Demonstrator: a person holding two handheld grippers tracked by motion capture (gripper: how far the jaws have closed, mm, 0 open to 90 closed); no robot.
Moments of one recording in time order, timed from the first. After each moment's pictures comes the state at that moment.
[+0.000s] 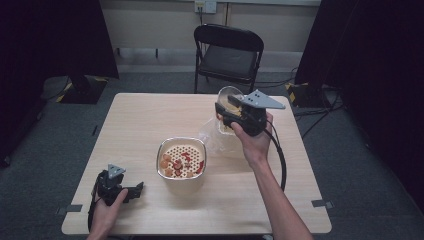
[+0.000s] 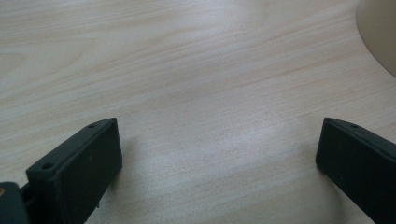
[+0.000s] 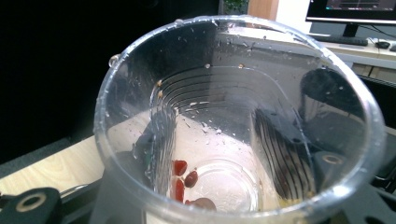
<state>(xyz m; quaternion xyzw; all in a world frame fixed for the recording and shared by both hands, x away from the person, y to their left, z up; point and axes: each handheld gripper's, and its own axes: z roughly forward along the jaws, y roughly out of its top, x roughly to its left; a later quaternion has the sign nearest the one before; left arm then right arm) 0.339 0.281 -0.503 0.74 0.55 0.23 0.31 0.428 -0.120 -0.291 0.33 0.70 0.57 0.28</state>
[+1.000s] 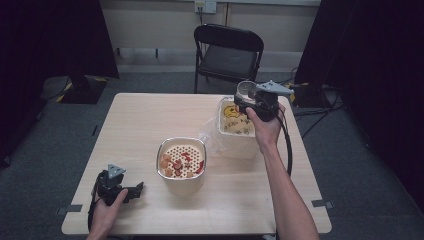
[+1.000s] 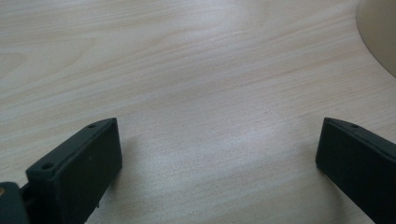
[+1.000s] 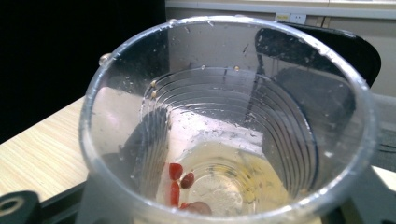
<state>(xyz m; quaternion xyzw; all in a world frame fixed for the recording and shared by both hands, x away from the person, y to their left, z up) 0.339 0.281 -0.503 0.74 0.55 0.23 0.31 0.493 -0.162 -0.314 0.42 0.69 0.51 0.27</state>
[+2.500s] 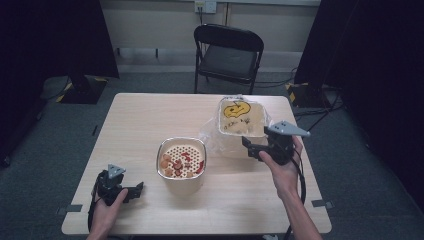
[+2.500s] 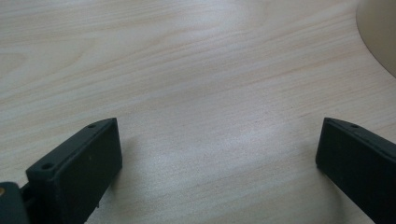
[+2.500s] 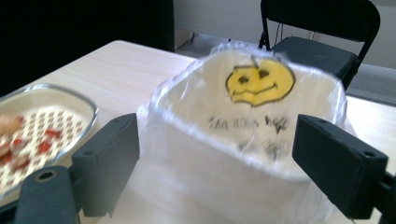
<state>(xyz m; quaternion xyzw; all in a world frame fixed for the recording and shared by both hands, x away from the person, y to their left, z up) 0.339 0.281 -0.503 0.74 0.55 0.23 0.31 0.382 -0.189 -0.349 0.42 0.72 0.48 0.26</state>
